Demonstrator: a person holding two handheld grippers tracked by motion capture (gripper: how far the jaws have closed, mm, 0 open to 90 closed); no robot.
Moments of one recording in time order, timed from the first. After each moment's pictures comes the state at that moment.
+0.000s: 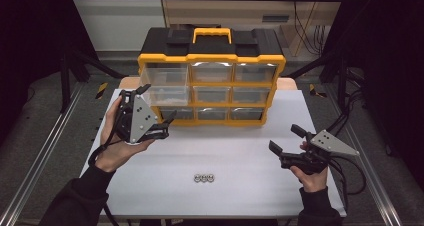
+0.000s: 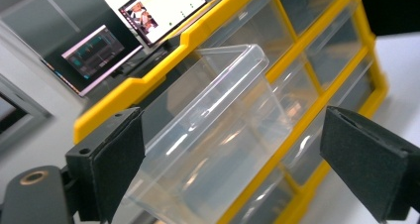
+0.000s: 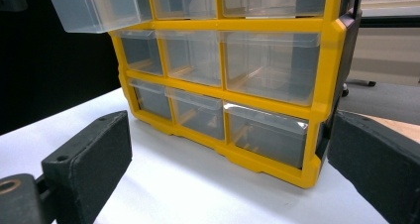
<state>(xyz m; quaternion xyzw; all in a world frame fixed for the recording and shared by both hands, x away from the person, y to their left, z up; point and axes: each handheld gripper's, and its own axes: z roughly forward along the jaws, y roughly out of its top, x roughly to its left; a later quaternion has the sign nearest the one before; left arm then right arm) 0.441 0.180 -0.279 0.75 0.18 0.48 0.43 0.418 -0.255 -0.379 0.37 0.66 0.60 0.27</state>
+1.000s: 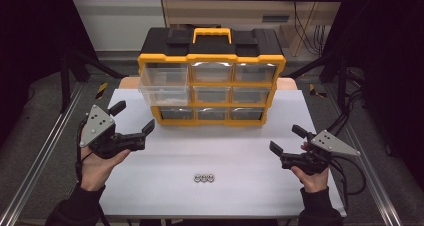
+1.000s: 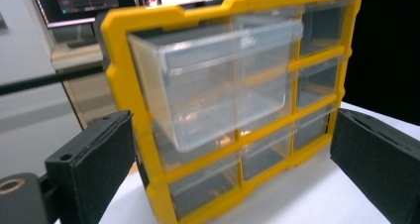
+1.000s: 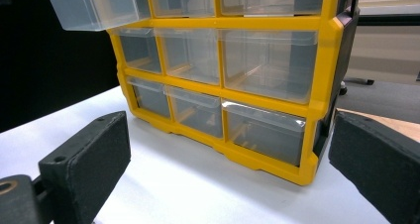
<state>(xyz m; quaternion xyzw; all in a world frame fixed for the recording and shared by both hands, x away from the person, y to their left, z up) 0.424 0.240 -0.307 0.68 0.32 0.35 0.55 0.417 -0.256 -0.378 0.37 0.66 0.59 0.26</state>
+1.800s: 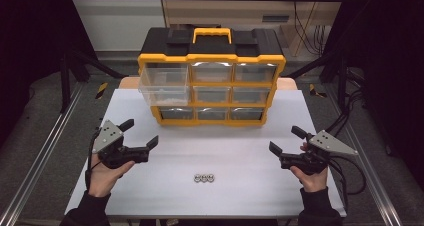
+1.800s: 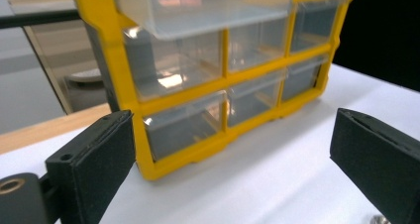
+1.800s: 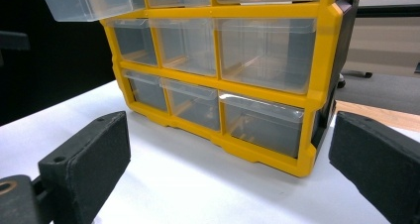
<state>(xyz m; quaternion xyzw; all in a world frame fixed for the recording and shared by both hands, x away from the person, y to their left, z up) 0.433 0.244 -0.366 0.71 0.35 0.29 0.53 0.419 -0.256 -0.383 0.38 0.67 0.58 0.26</state>
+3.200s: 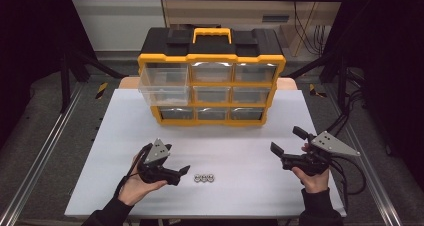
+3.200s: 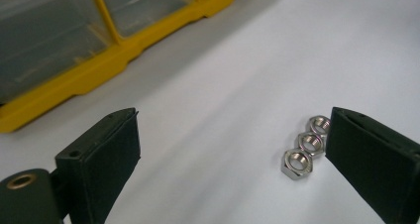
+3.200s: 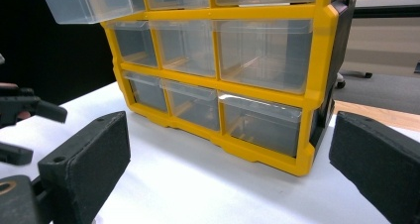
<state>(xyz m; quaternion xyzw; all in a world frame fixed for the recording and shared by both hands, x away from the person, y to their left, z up) 0.433 0.171 -0.428 0.84 0.29 0.18 0.43 0.417 -0.259 -0.383 0.38 0.66 0.59 0.26</state>
